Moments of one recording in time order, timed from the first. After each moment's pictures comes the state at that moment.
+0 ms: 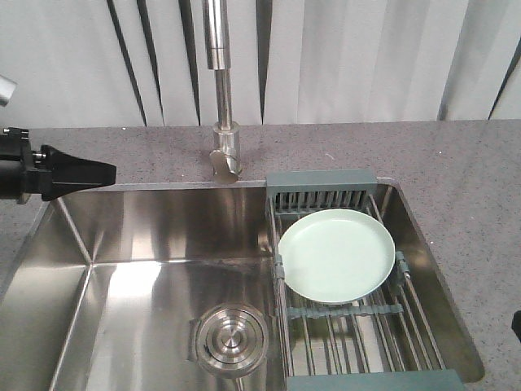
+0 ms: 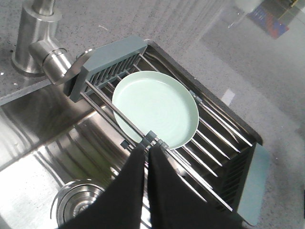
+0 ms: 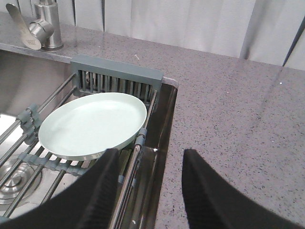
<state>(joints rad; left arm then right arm) 0.19 1.53 -1.08 -1.30 1.20 1.27 0.11 0.24 -0.27 0.14 0.40 -0.25</state>
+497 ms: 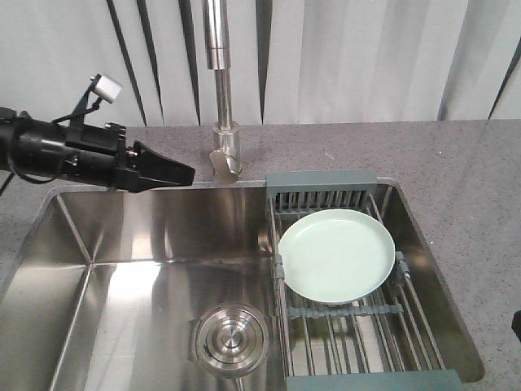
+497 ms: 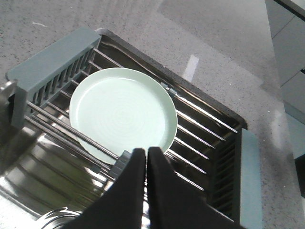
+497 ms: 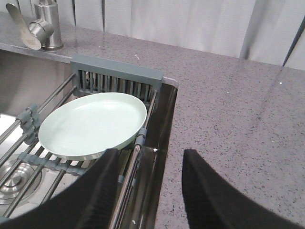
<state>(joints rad) -0.05 1.80 -1.32 -1.30 1.20 1.31 0.11 0.24 -0.27 0.14 0.40 -0.25</state>
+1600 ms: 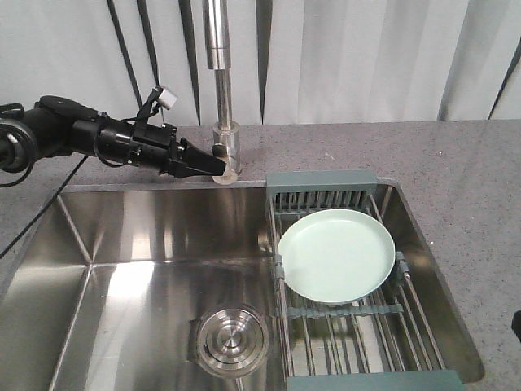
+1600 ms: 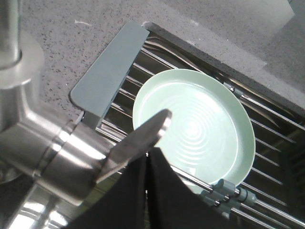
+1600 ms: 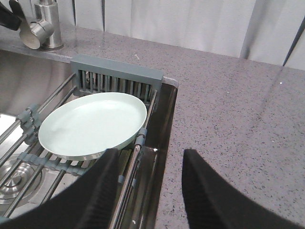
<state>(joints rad) -0.08 2.29 -1.87 -1.27 1.24 1.30 0.11 0.24 -0.27 0.14 0.40 -0.25</state>
